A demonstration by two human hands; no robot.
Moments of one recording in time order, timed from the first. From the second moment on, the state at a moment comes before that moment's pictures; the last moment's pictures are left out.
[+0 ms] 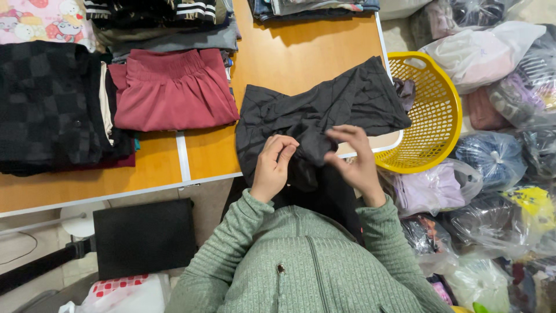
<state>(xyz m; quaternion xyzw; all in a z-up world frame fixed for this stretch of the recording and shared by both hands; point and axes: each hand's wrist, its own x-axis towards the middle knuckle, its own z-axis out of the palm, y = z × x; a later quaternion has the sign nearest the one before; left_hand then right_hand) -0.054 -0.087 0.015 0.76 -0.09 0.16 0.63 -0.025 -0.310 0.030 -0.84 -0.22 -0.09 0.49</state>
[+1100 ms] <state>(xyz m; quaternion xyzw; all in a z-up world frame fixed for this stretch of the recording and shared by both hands) -0.052 -0.091 0.029 0.81 -0.13 0.19 0.54 -0.023 -0.308 0.043 -0.86 -0.20 -0.15 0.44</state>
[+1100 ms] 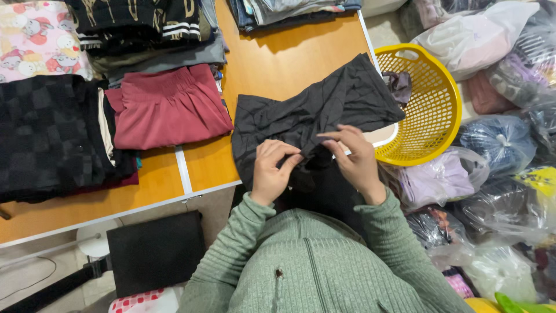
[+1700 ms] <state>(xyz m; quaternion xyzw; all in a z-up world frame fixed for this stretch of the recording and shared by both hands) -0.061 -0.092 0.019 0.72 -0.12 0.12 0.68 -0.042 -0.289 0.040 -0.87 -0.28 -0.20 0.35</state>
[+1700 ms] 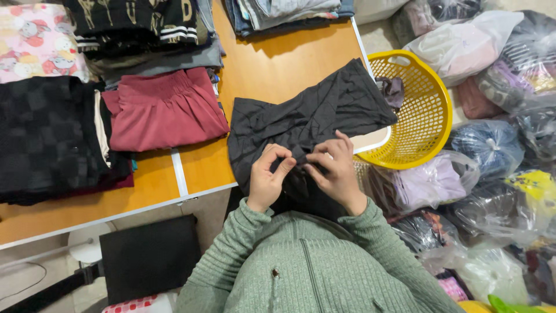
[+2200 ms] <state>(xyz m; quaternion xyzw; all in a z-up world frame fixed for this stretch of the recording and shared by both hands) -0.055 -0.081 0.011 0.73 -0.06 0.17 0.66 -0.049 -0.311 0.086 -0.85 -0.39 -0.10 0.35</state>
